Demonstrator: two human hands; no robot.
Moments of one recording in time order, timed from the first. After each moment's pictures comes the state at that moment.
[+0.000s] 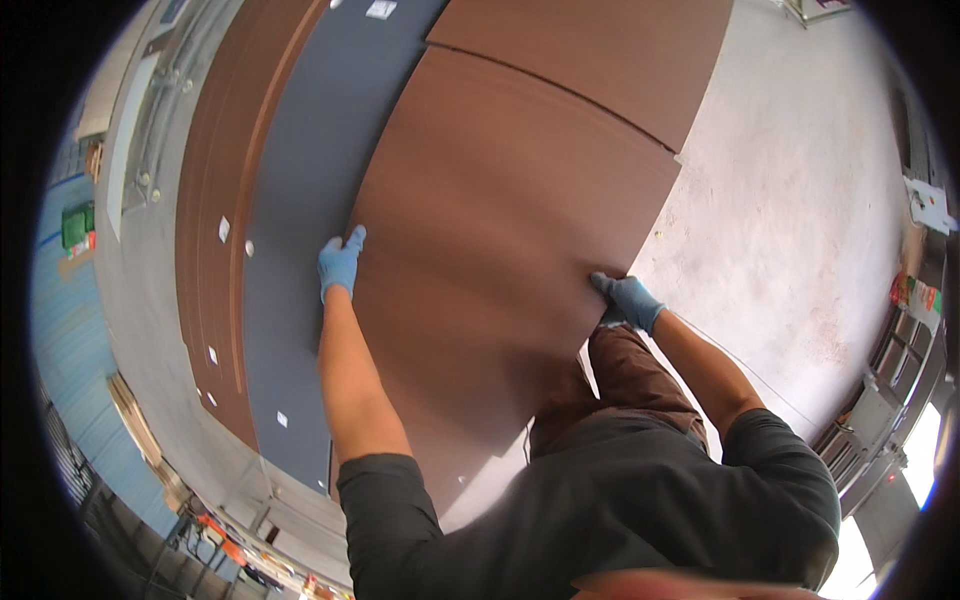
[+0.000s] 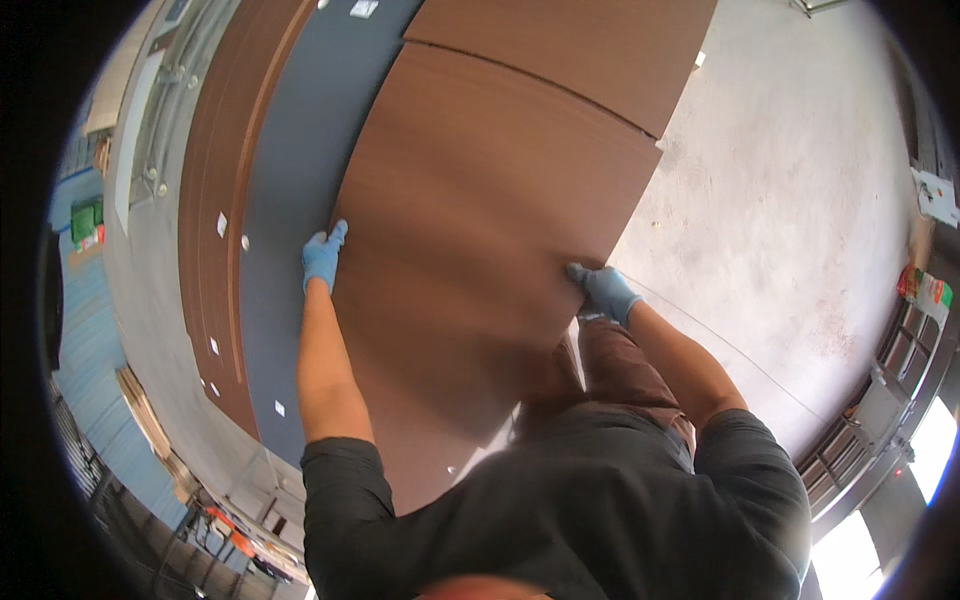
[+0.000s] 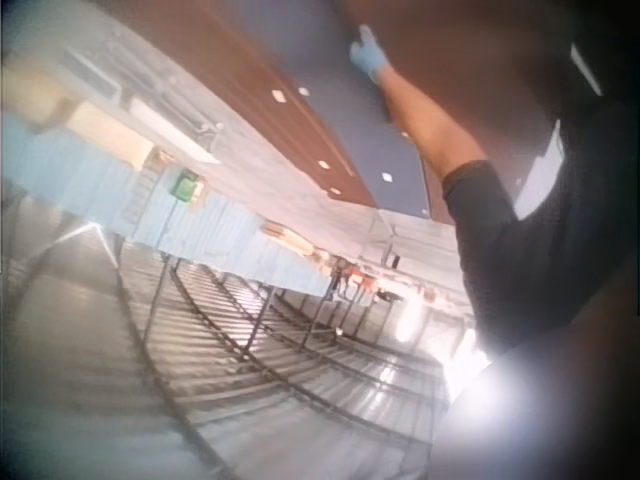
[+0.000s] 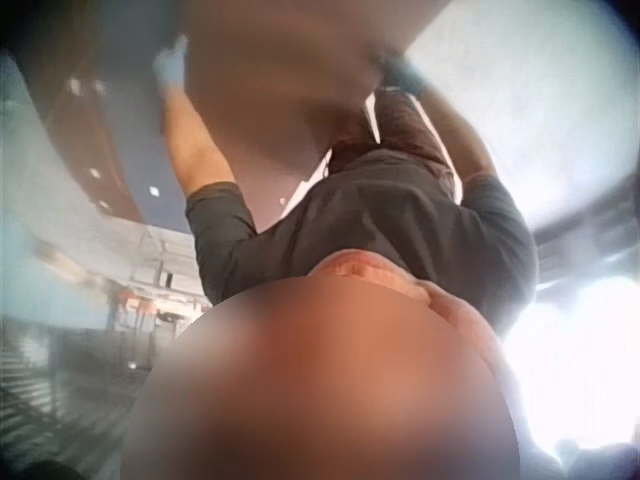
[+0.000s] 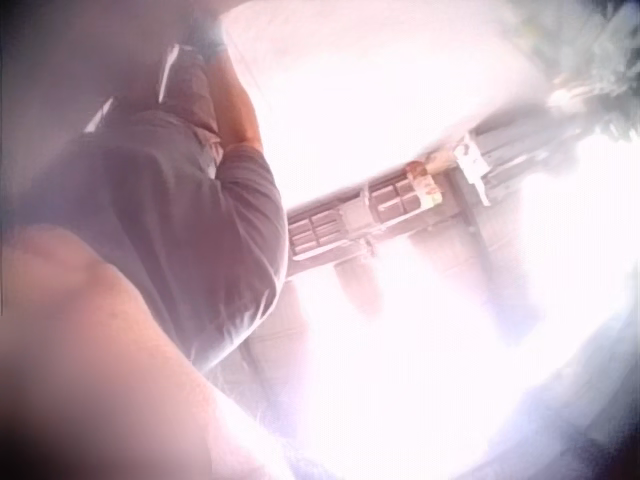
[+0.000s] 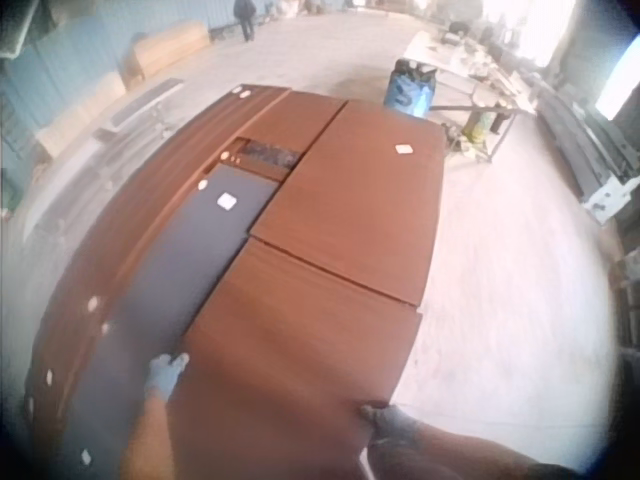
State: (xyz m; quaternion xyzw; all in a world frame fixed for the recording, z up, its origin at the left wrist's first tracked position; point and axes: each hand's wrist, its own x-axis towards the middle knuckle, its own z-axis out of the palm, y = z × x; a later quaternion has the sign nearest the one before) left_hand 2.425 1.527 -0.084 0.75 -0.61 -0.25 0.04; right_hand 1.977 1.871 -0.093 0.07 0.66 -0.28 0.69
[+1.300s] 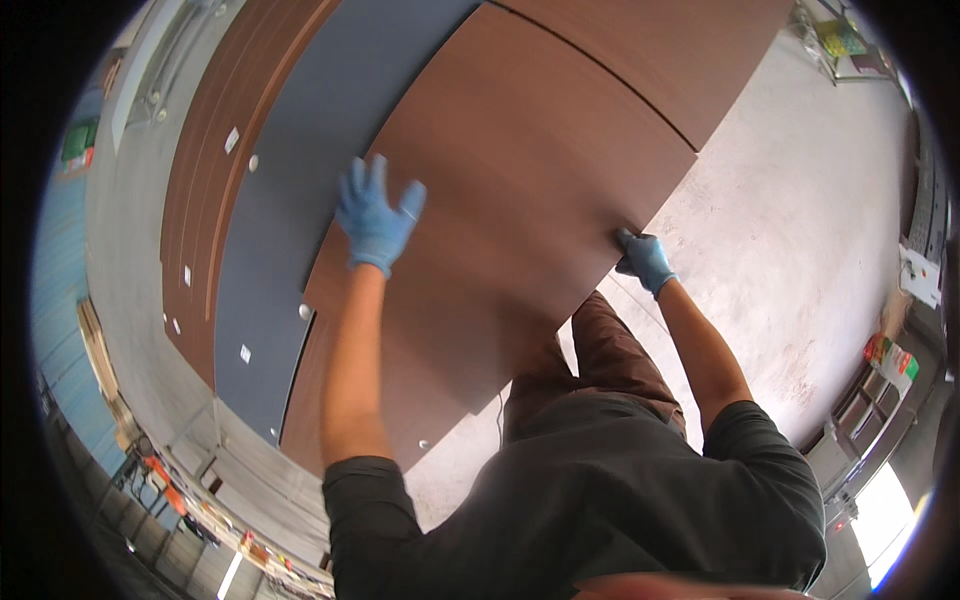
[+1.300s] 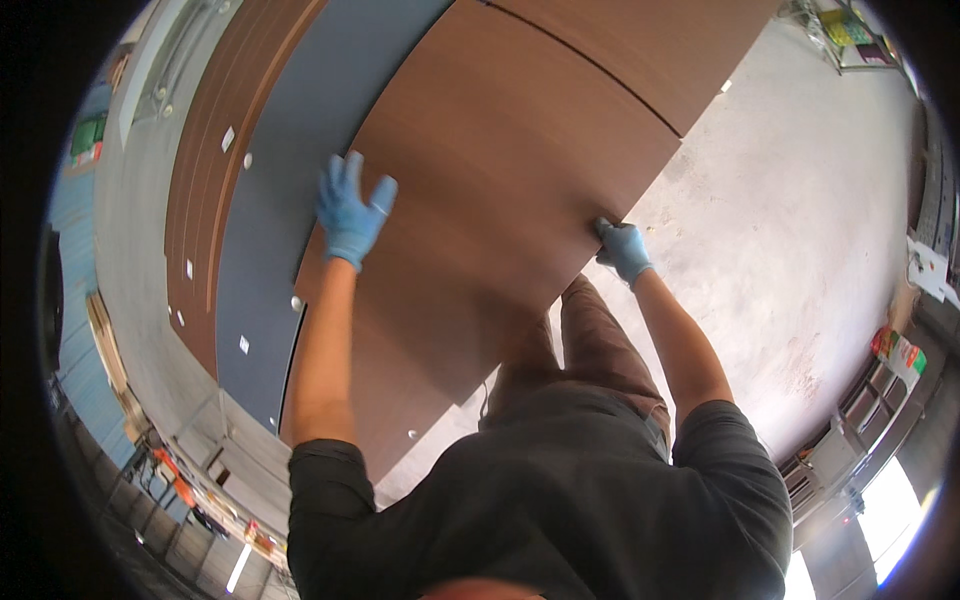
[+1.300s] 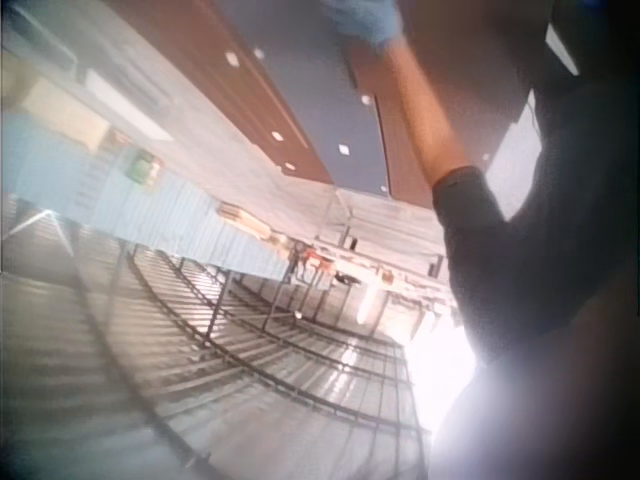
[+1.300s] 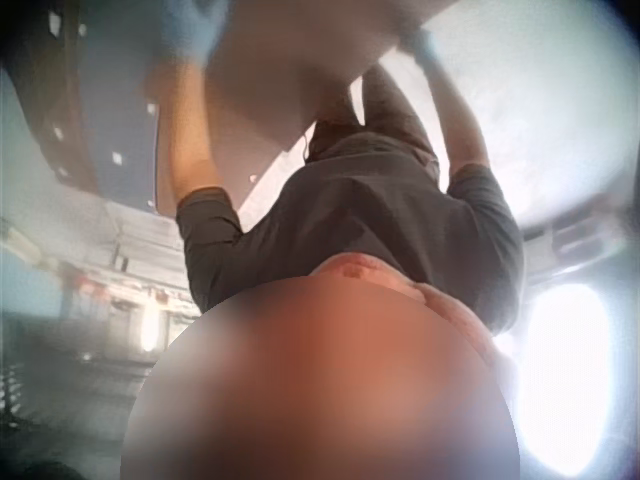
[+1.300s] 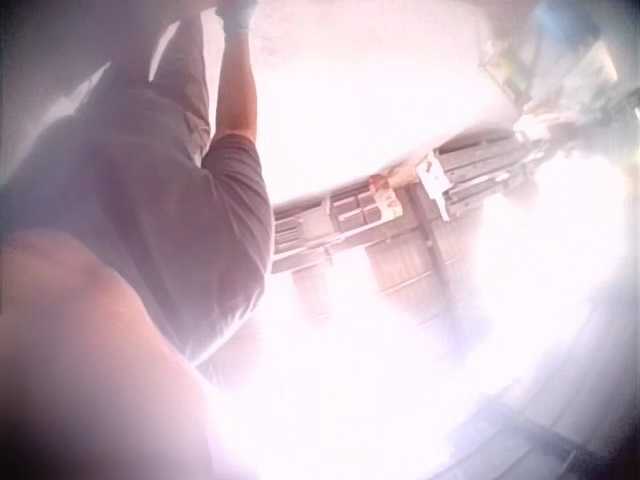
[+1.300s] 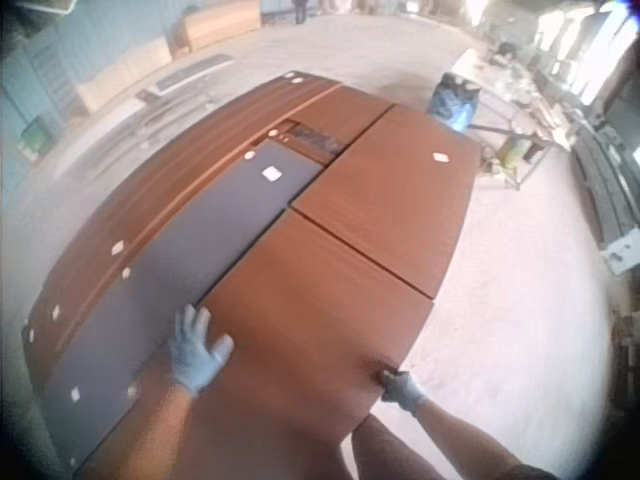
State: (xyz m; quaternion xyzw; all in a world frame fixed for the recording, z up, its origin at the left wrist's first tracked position) left_hand 2.366 1.629 0.011 0.64 -0.76 -0.09 0.01; right_hand 1.951 1.844 -0.080 -0.09 0.77 -0.26 0.58
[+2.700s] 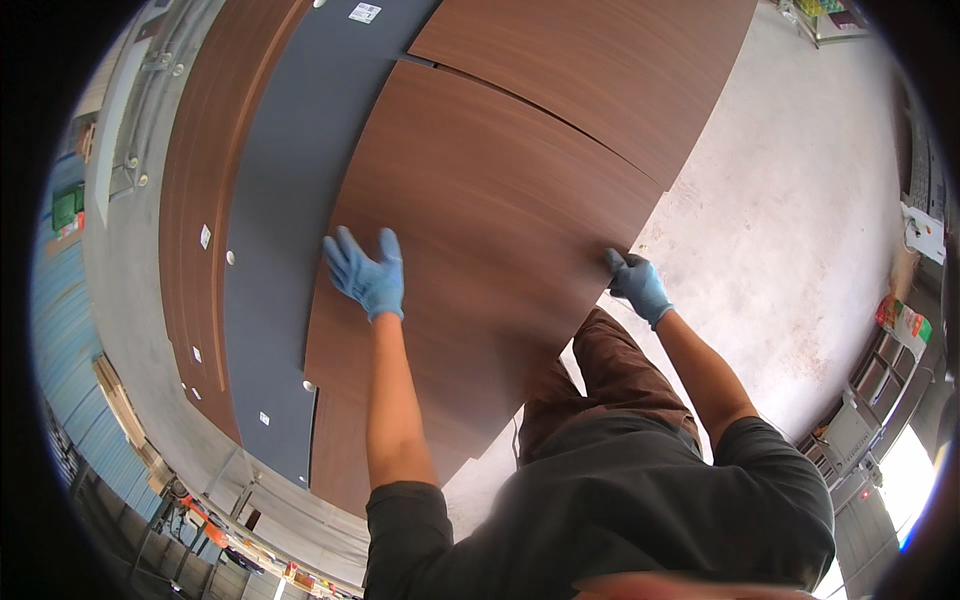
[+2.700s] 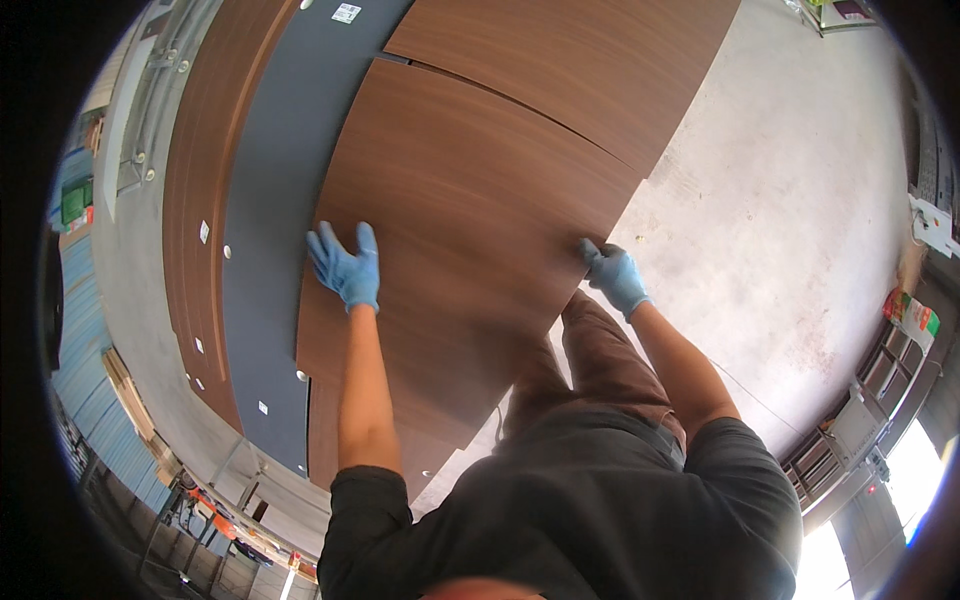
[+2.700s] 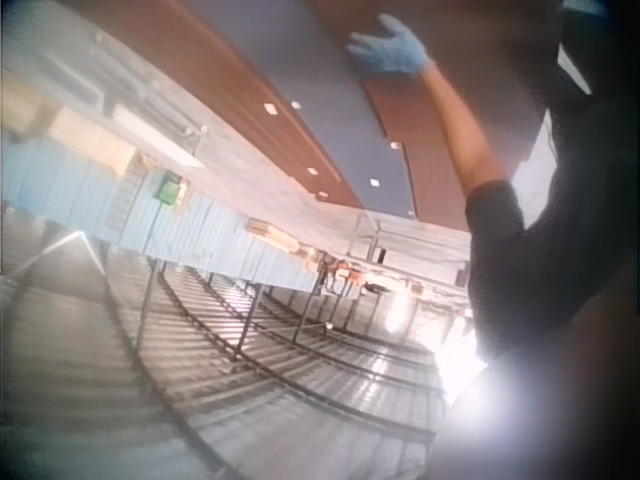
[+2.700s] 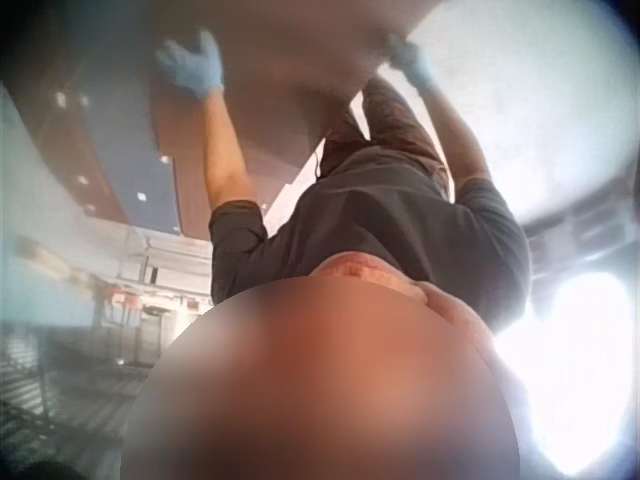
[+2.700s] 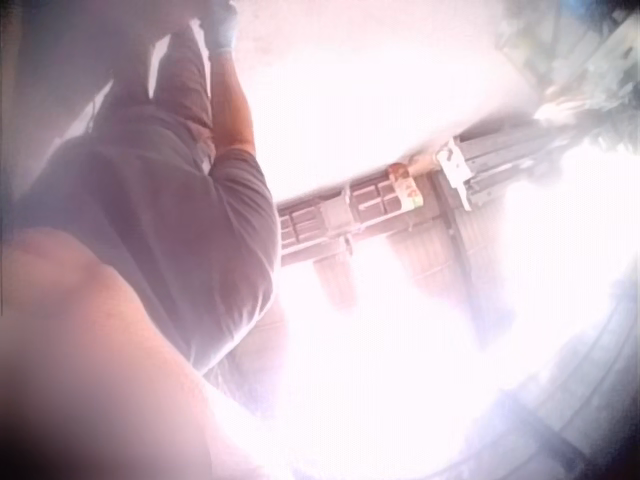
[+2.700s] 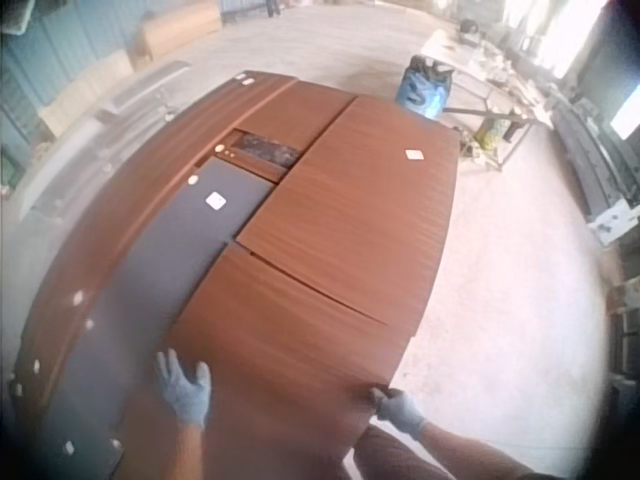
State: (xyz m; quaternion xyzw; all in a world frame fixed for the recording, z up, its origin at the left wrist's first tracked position) left_hand 2.282 1.584 -0.067 0.75 -0.65 -0.08 0.06; right_hand 1.880 1.807 -0.081 -0.14 0.78 -0.24 0.56
